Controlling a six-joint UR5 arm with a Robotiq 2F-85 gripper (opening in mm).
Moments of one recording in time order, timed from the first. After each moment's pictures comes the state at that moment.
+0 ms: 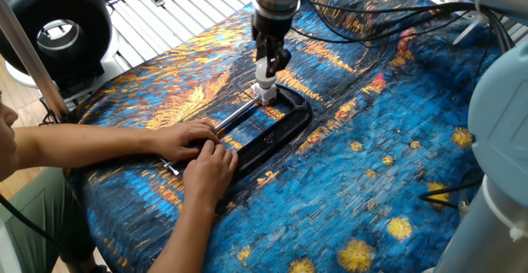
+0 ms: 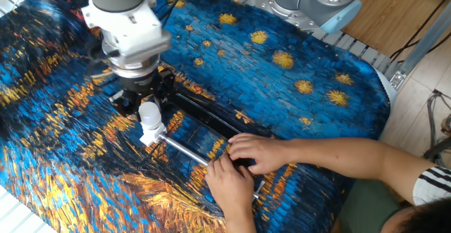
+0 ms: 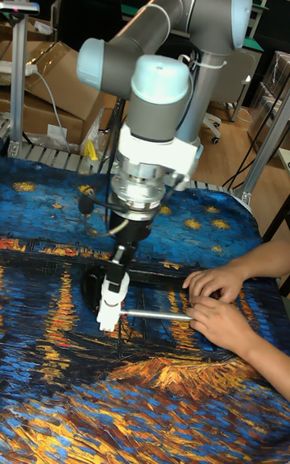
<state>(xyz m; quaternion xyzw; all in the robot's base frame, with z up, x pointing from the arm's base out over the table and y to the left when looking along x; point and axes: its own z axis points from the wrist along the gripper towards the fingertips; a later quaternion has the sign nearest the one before) 0.604 -0.025 0.100 -0.53 0.85 -0.01 0.06</state>
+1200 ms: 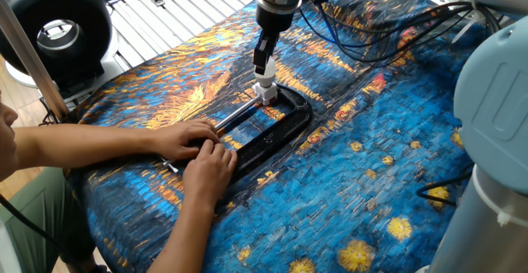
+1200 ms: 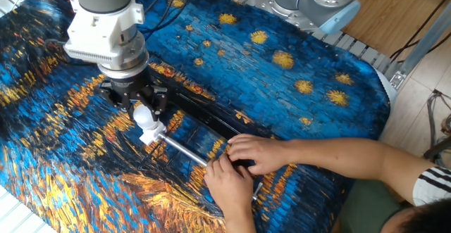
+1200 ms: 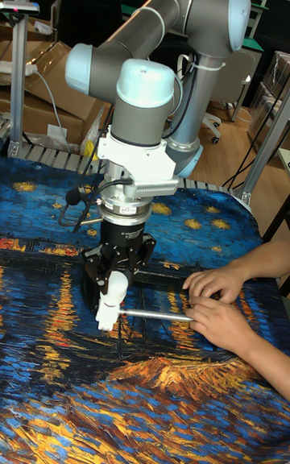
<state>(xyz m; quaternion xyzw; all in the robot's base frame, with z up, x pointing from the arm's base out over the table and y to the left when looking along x) 0.612 -0.040 0.088 -0.24 0.97 0.00 0.05</state>
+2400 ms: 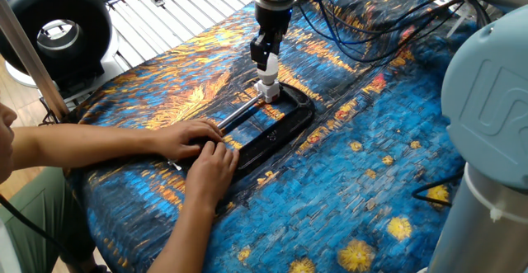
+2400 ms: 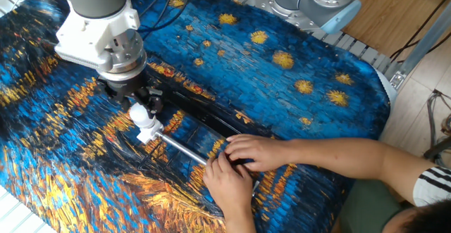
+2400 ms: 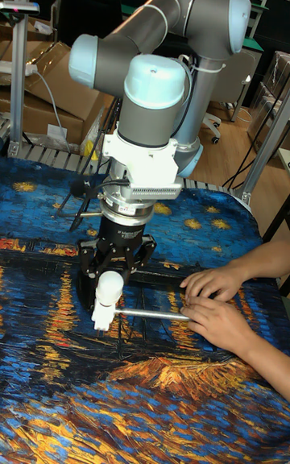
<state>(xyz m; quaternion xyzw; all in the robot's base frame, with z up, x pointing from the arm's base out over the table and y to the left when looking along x) 0.603 -0.030 0.104 -0.17 0.99 0.01 0.02</state>
